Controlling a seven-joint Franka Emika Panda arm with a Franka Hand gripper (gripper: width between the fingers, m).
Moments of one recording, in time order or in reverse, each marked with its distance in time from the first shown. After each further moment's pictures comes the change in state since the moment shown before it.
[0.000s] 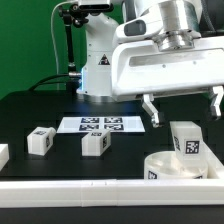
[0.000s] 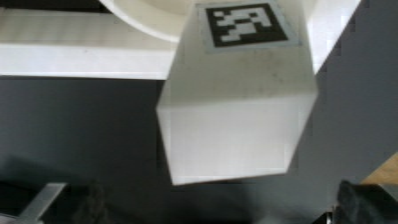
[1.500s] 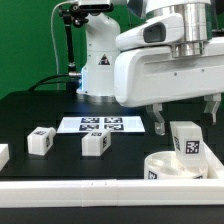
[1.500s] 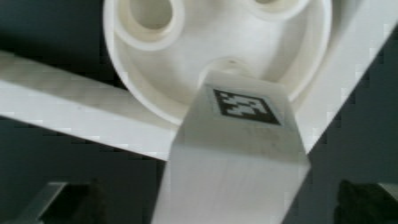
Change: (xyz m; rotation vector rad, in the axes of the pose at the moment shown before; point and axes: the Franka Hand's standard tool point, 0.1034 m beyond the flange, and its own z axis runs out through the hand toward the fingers) arm -0.011 -0.003 0.006 0.073 -0.365 -0.296
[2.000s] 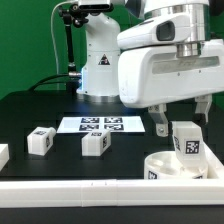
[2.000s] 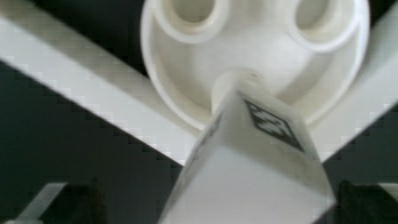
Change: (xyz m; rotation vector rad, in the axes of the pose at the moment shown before) arm -0.002 0.006 0.000 -0.017 -0.010 -0.366
